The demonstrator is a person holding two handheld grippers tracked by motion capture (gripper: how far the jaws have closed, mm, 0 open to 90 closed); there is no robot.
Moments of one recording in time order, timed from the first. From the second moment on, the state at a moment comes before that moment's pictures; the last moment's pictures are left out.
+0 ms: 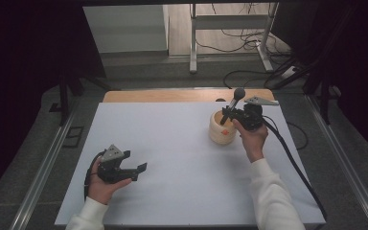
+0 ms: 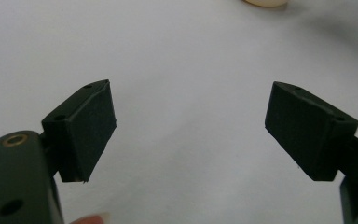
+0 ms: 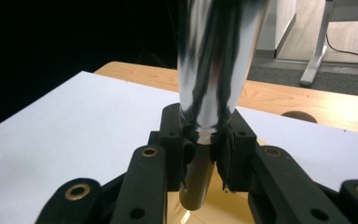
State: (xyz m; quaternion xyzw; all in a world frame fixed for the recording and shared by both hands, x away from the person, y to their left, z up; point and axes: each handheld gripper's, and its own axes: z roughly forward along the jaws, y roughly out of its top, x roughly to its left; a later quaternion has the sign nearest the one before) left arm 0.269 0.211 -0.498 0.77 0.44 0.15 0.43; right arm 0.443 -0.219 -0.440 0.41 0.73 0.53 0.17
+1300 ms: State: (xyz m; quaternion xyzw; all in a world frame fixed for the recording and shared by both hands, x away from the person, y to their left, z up) left arm 0.267 0.214 -0.495 0.77 0.44 0.15 0.43; right arm 0.443 -0.223 -0.436 0.41 0.72 0.52 0.20
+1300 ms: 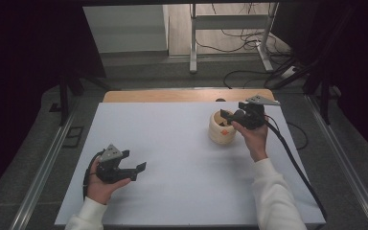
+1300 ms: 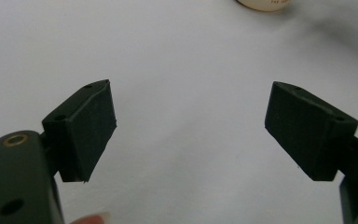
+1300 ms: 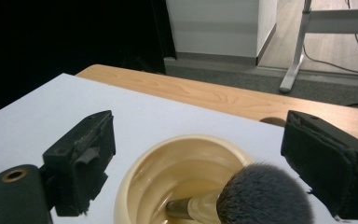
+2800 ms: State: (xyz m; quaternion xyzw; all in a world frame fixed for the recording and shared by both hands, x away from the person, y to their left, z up) left arm 0.268 0.214 -0.496 0.77 0.44 0.15 0.43; right arm 0.339 -0.265 -0.432 0.35 0.77 0.49 0.19
